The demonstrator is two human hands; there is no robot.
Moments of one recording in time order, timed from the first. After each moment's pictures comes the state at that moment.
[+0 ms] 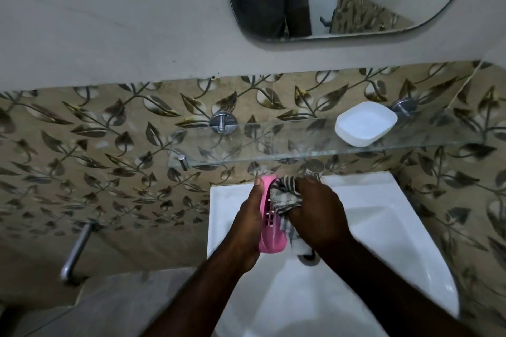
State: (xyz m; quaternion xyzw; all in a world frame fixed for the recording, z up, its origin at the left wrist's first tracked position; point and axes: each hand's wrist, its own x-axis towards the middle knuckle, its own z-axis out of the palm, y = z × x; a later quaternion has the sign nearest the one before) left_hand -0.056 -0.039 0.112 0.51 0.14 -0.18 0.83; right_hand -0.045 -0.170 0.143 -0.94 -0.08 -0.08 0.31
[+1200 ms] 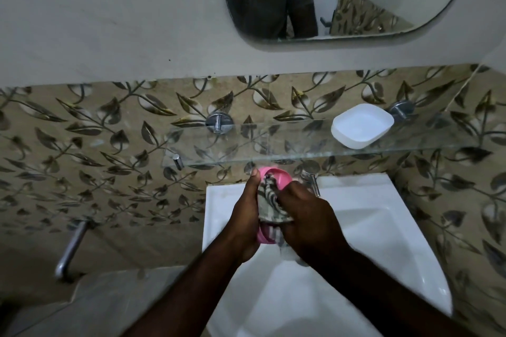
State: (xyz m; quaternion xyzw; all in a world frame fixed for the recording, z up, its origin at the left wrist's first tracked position) left_hand -0.044 -0.045 0.124 0.47 0.16 -0.19 0.85; right_hand -0.059 -0.170 0.145 -0.90 -0.26 -0.17 0.31
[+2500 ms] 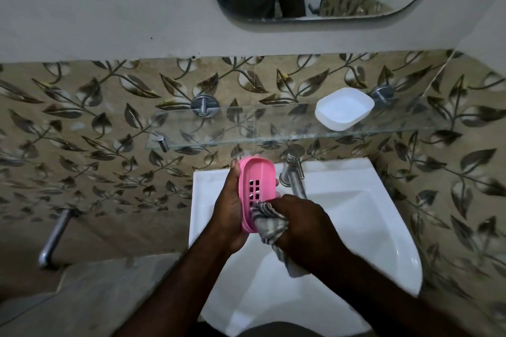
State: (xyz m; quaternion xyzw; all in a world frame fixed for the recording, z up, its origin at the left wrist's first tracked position) left_hand -0.064 -0.047 0.109 0.40 0.15 -0.16 0.89; right_hand -0.095 -0.194 0.137 -0.92 -0.20 -0.03 0.34
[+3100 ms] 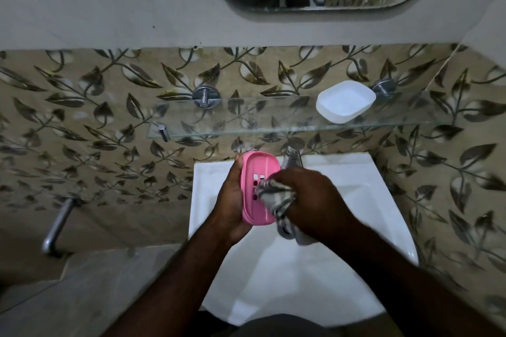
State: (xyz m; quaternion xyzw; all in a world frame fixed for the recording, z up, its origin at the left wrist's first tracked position) left_hand -0.067 -0.054 0.112 0.39 0.17 -0.20 0.88; right_hand -0.075 -0.206 0.157 -0.92 -0.21 -0.03 0.33
